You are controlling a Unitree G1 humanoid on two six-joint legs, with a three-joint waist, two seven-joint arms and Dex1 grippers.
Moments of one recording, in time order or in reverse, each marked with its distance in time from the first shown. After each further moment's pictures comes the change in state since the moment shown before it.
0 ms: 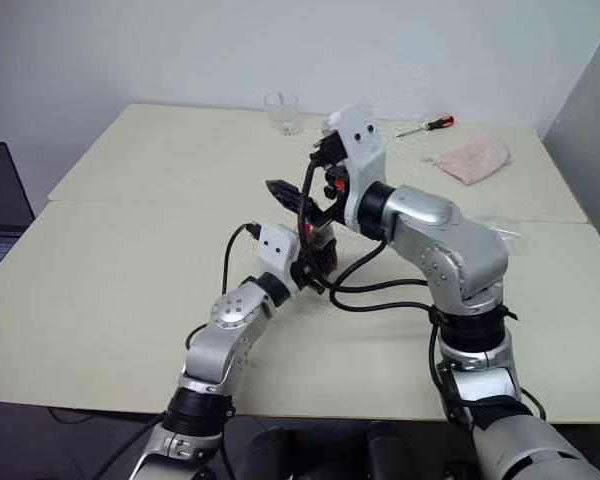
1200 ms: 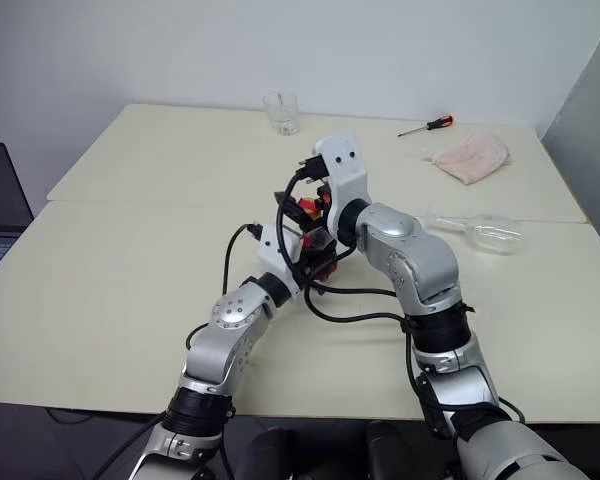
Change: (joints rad) left arm 0.000 0.005 -0.011 0.000 0.004 0.000 0.003; right arm 0.028 0.110 0.048 0.213 -0.136 -0.146 -0.128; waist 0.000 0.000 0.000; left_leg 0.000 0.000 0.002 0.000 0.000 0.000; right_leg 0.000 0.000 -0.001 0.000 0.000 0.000
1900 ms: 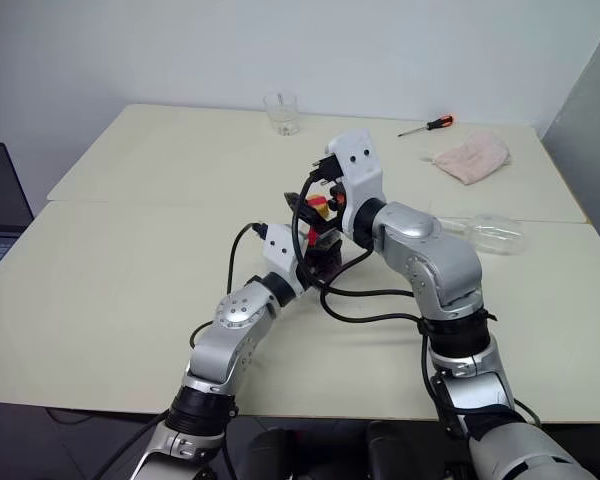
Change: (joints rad) left arm -0.007 -0.003 -0.017 0.001 0.000 -0.001 -0.003; right arm 0.041 -0.093 -0.022 -0.149 0.054 0.093 0.034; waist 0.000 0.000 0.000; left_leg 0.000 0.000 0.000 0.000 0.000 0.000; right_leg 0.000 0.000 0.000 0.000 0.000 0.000
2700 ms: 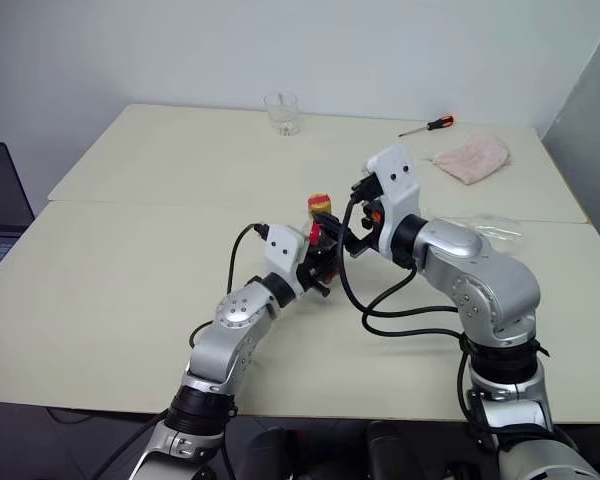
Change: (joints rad) left arm -0.002 0.004 0.004 0.009 -0.001 0.000 -0.017; right arm 0.125 -0.188 -0.081 -0.184 0.134 0.077 0.077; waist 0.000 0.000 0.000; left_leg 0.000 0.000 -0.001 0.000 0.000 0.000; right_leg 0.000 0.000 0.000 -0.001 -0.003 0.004
